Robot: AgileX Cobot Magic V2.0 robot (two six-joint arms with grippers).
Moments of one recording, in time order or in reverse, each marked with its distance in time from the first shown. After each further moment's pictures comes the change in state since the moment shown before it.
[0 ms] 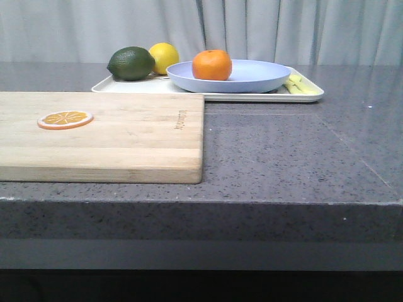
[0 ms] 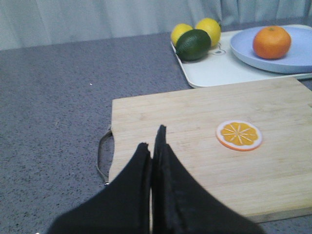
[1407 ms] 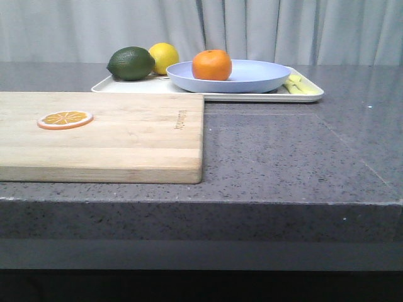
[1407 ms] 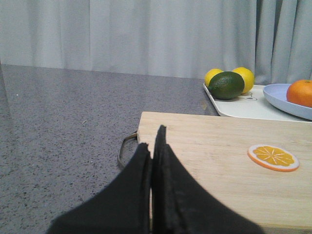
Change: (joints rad) left arm 0.123 -0.265 0.337 -0.143 -0.288 0.000; right arm 0.000 0.000 0.002 0.000 0.000 0.000
